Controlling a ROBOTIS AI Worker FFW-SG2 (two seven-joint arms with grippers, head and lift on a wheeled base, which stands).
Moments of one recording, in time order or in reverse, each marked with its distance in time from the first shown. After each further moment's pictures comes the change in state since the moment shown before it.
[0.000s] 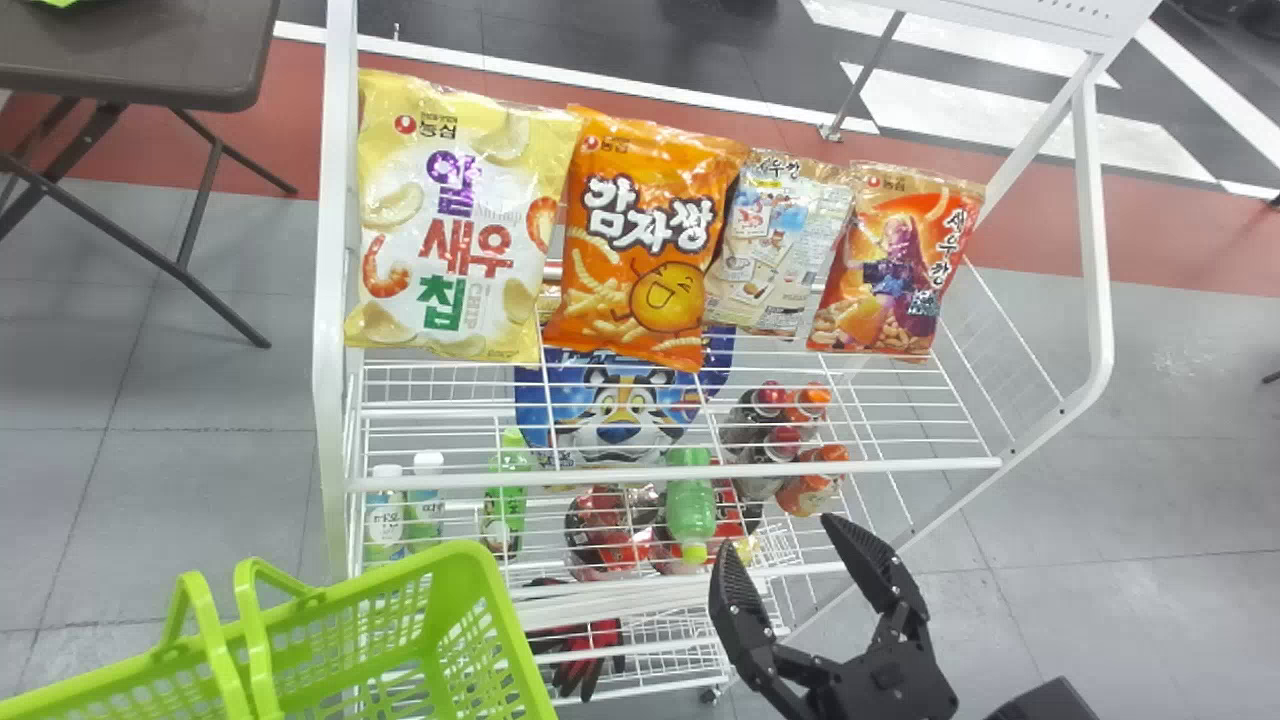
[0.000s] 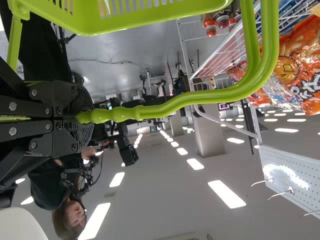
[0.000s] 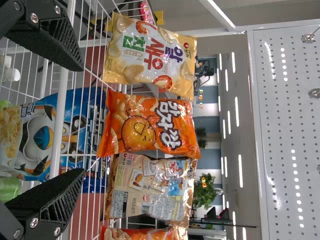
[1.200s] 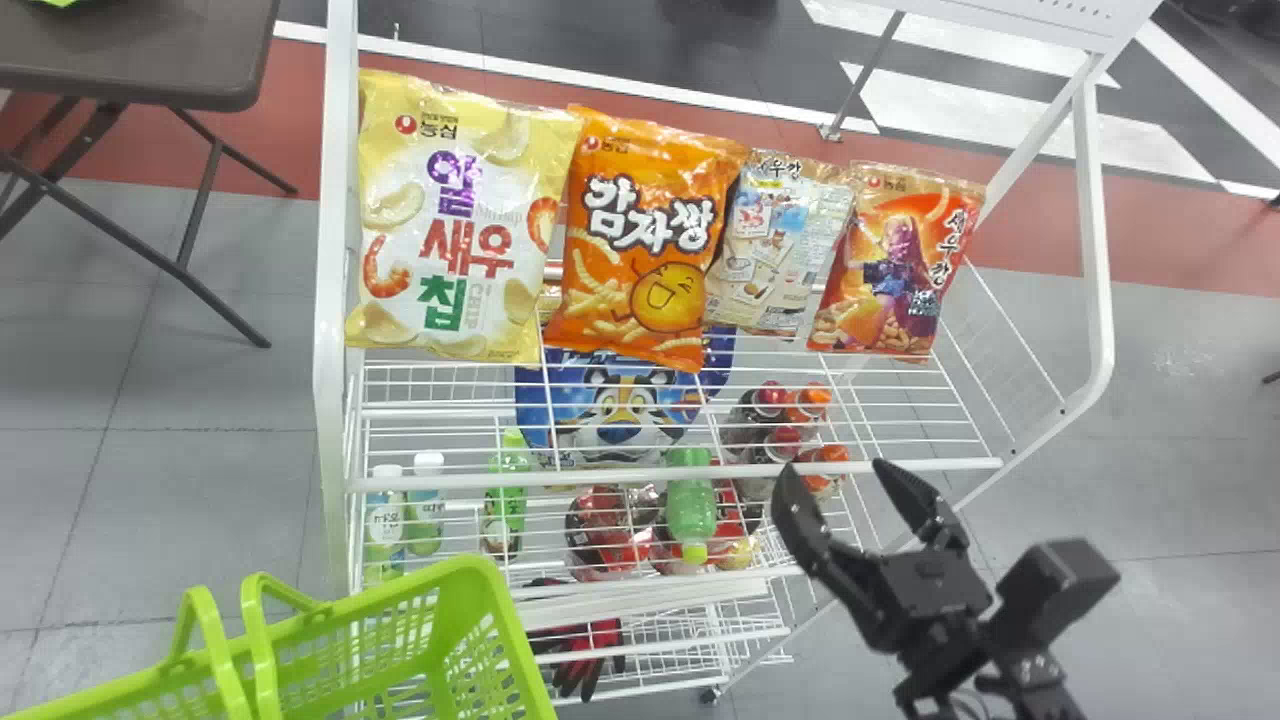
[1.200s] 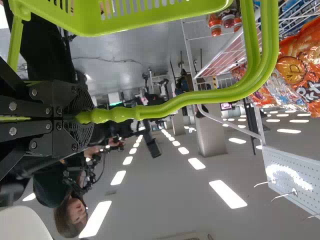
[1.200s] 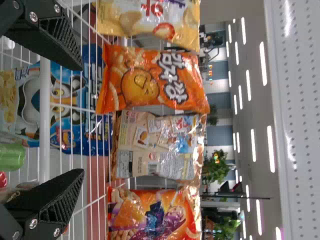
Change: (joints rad) left arm 0.019 0.003 -0.007 -0.008 0.002 0.000 0.000; right arm -0.221 0.003 -0.171 -0.018 -0.070 0.379 0.002
